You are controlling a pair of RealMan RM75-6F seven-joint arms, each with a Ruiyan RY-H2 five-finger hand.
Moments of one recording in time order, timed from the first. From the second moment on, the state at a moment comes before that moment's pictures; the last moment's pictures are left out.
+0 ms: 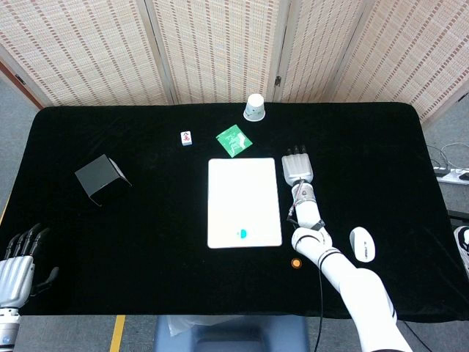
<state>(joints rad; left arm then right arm) -0.07 -1.19 -0.03 -1.55 1.43 1.43 0.02 1.11 -2.02 0.37 -0.37 -0.68 0.51 -0.61</state>
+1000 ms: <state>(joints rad) -0.07 -1.18 -0.03 -1.58 1.46 1.47 0.02 0.84 -1.56 0.15 -1.36 -1.11 0.81 -0.45</state>
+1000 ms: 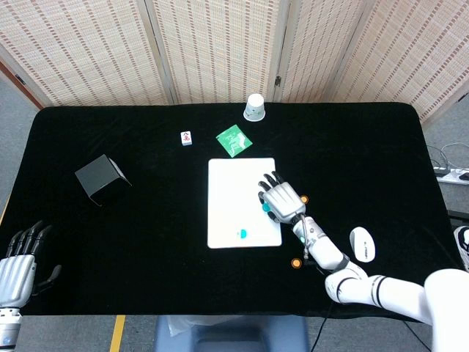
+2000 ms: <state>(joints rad) -0.06 -1.19 -0.03 -1.55 1.46 1.47 -0.01 0.82 -1.63 0.08 -1.38 -1.24 0.84 -0.47</state>
